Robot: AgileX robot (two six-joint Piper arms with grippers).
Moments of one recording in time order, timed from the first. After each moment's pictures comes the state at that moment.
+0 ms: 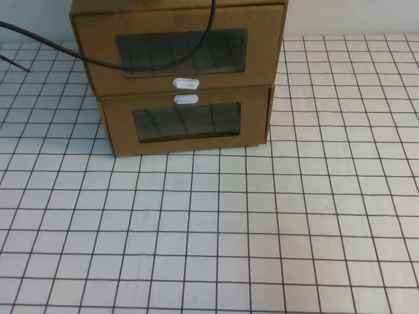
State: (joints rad) right arm -0.03 0.74 -0.63 0.76 0.82 -0.47; left arm -0.27 1.91 -2.05 -0.45 0.88 0.52
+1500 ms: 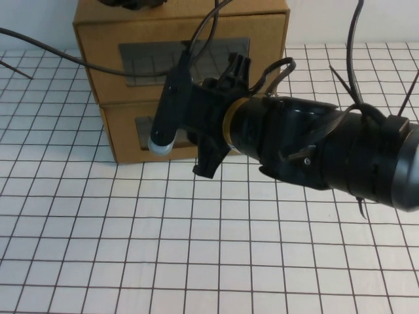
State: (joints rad) right arm 0.87 1.75 -1.39 -0.96 0.37 0.21; left arm -0.27 1.91 -2.05 -0.45 0.91 0.48
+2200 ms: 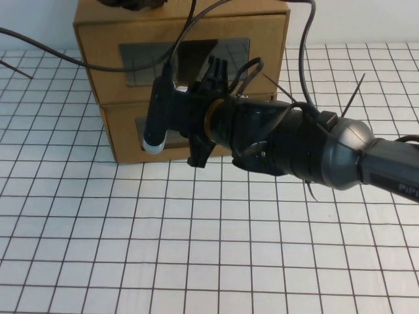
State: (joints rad) right arm 0.82 1.95 -1.54 -1.10 0.33 0.21; left arm -0.27 1.91 -2.06 -0.45 0.93 0.47
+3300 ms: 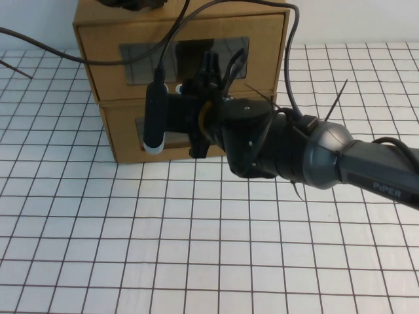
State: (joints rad) right arm 0.81 2.02 -1.59 -1.41 0.35 0.37; left arm -0.27 1.91 -2.06 -0.45 0.94 0.46
